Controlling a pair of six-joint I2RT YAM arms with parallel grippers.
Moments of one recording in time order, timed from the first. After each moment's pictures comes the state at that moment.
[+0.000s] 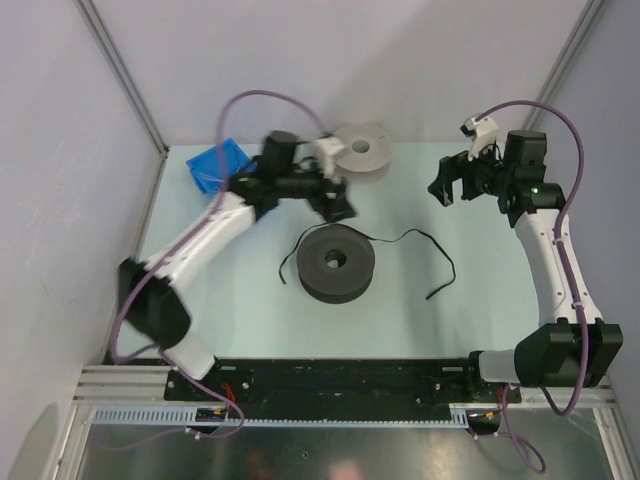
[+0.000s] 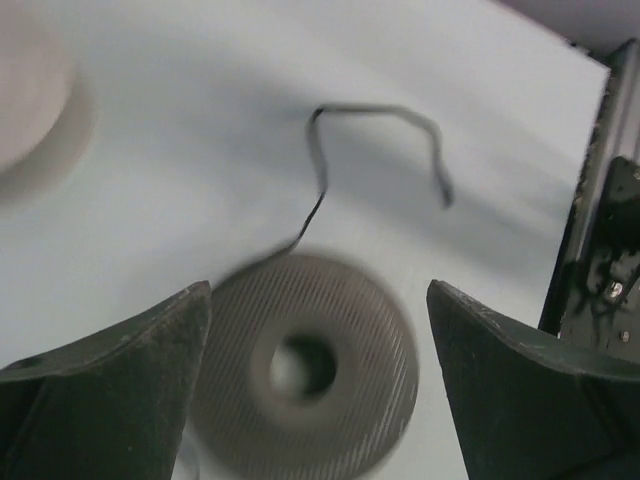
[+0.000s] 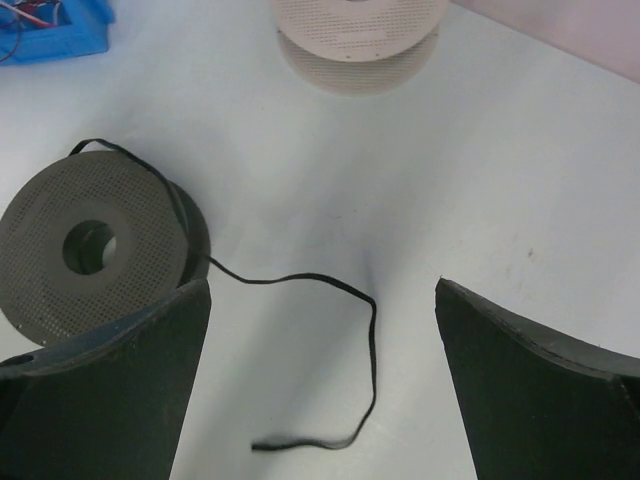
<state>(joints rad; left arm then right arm) -0.64 1.72 1.64 -0.43 0.56 0.12 -0.02 1.34 1.39 -0.58 -0.52 -0.25</state>
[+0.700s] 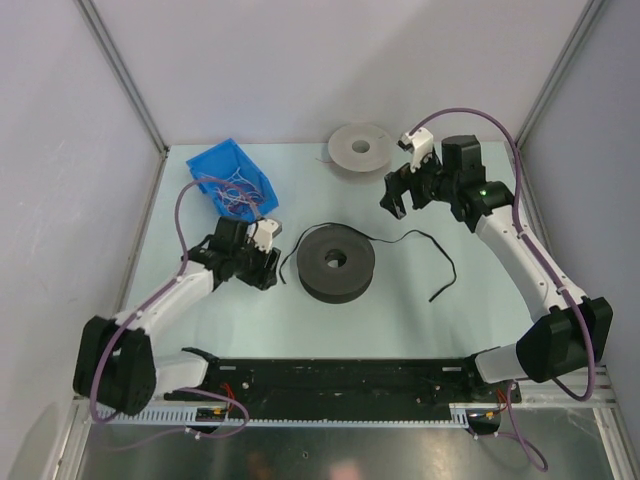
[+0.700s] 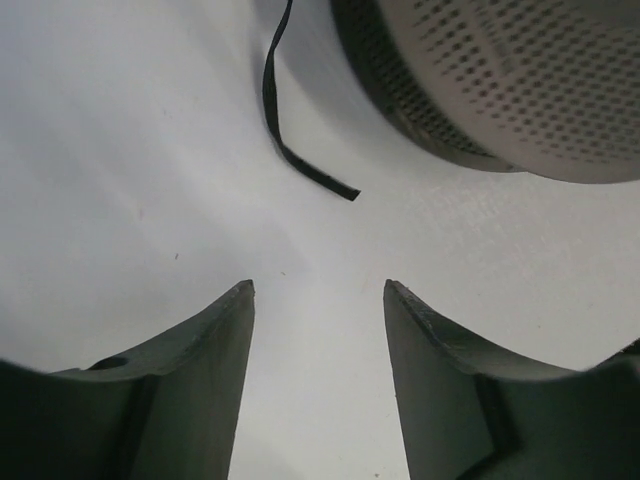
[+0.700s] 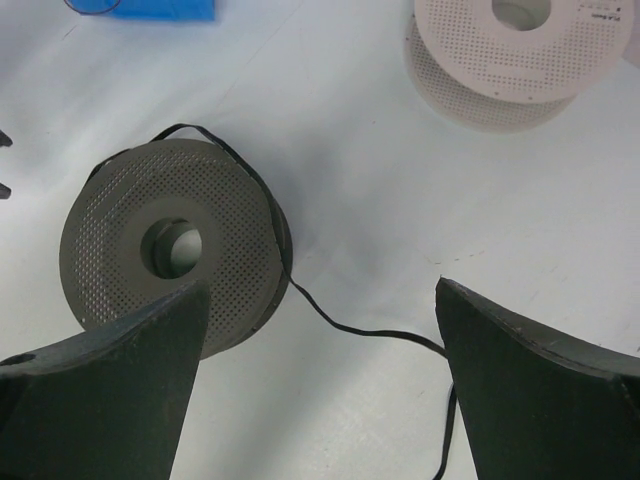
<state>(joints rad) -0.33 1.18 0.72 -0.47 0.26 0.15 0.31 1.40 1.37 -0.51 -0.40 -0.22</state>
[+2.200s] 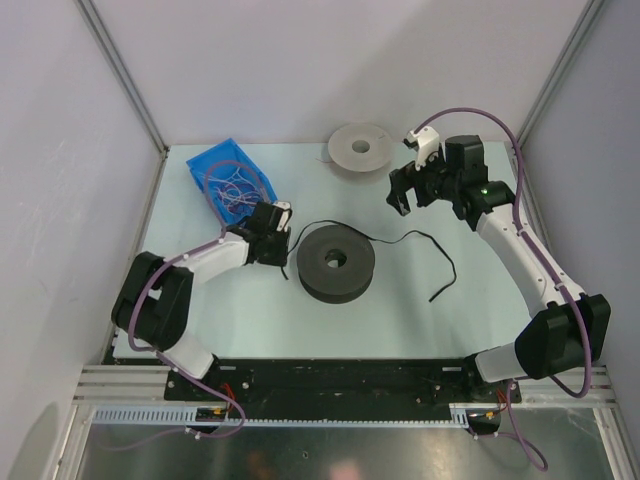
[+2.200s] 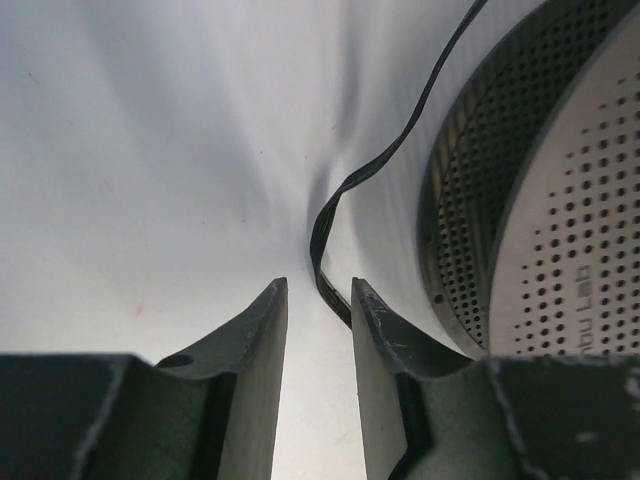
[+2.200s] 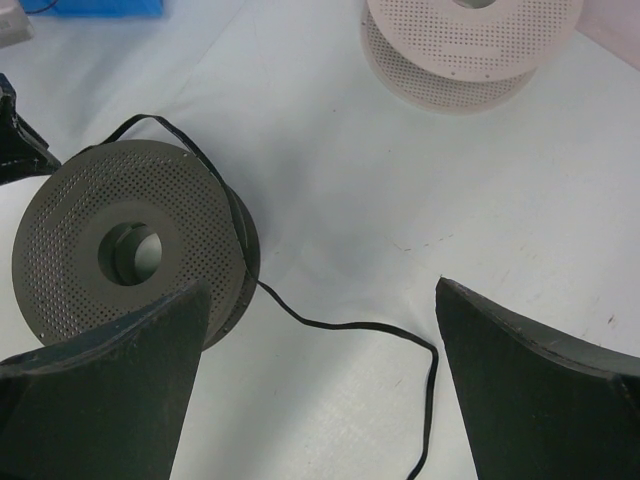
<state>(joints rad) -0.45 1.60 0.92 -0.34 -0.05 -0.25 0.28 1.42 1.35 -0.48 -0.34 -0.22</state>
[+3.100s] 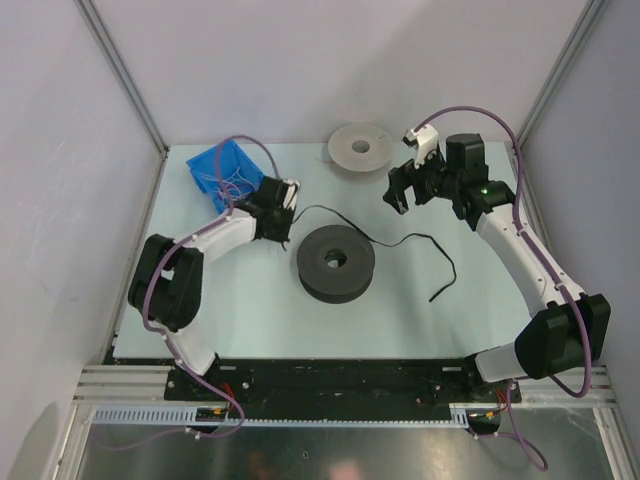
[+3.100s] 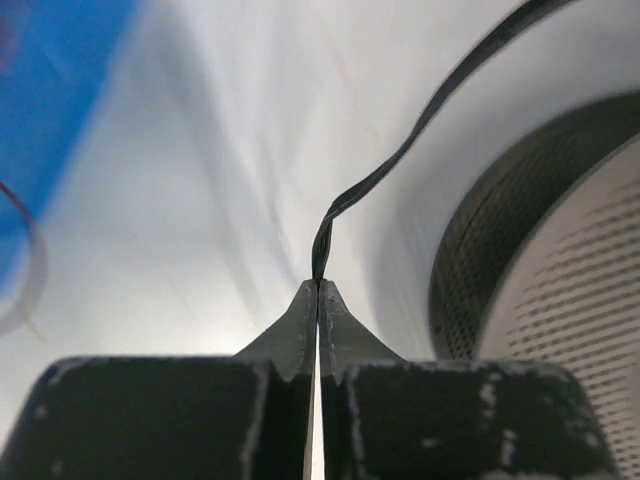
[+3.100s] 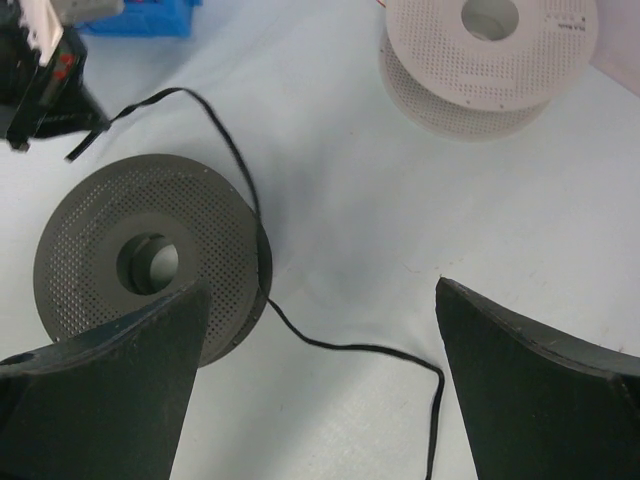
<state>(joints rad) -0.43 1.74 1.11 -0.40 -0.07 -0.13 0.28 1.42 1.35 -0.45 -0.39 -0.22</state>
